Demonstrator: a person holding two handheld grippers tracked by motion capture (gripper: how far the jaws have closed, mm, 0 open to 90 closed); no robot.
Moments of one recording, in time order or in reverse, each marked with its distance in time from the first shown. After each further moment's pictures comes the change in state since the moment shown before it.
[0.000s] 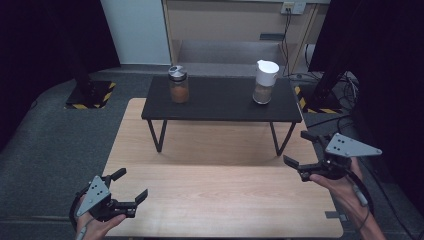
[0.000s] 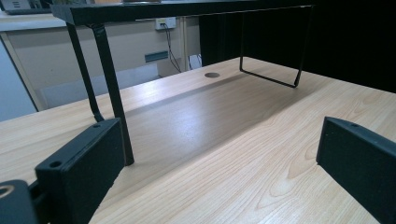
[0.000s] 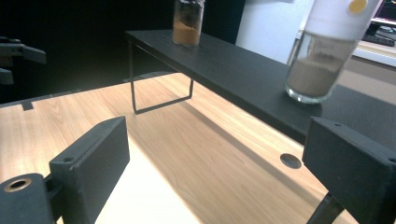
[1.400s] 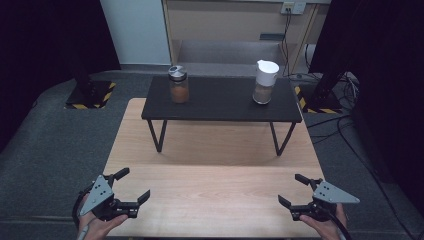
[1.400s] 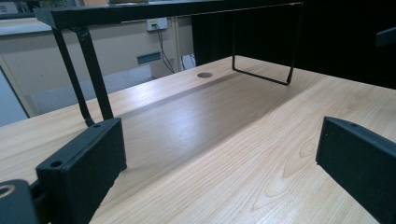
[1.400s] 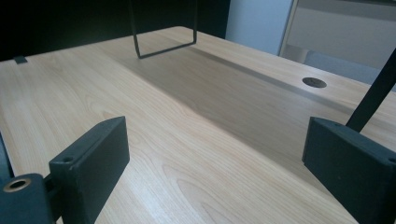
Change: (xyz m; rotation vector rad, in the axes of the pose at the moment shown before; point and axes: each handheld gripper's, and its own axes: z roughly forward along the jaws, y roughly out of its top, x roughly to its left) left arm 0.003 0.001 0.006 0.001 -0.039 0.029; right arm 0.049 -0.113 -0.010 0.066 -0.034 0.109
